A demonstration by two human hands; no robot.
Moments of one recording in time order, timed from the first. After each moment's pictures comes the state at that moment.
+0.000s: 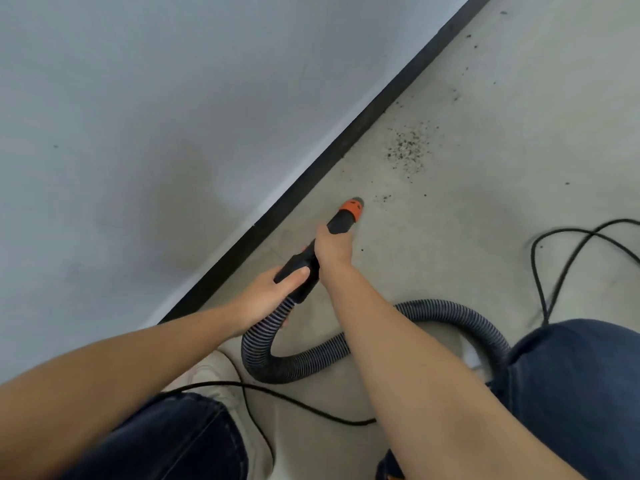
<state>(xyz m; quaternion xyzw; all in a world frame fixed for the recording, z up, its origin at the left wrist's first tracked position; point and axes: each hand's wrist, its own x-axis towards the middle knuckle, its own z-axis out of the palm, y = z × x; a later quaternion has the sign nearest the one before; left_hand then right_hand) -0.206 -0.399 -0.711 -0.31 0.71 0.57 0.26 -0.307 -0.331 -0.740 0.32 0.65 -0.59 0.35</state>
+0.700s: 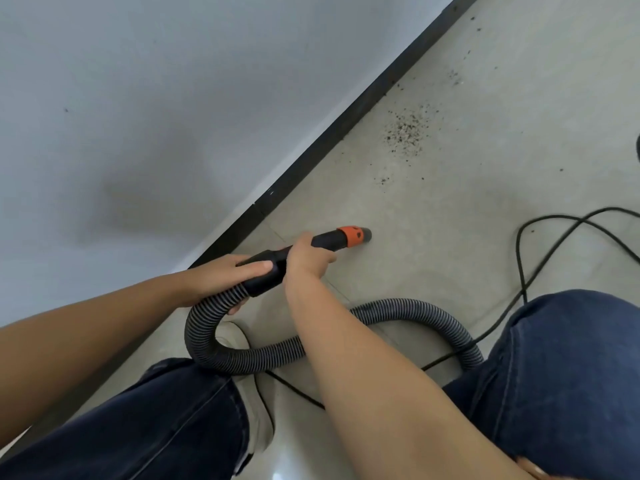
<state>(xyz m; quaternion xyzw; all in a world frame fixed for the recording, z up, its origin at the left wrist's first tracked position) -0.179 -0.458 -0.695 -0.25 0.70 0.55 0.38 -0.249 -0.339 -0.728 0.43 0.57 -0.62 0.33</state>
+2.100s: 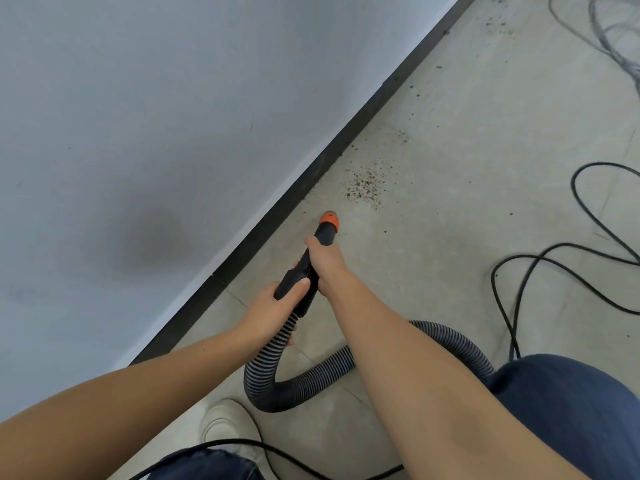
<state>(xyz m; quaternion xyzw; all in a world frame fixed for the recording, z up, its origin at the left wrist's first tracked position) -0.273 -0.355 -0.717 -0.35 0.70 0.58 0.20 -0.384 -0.302 -0.773 0.28 0.62 -0.64 0.36</state>
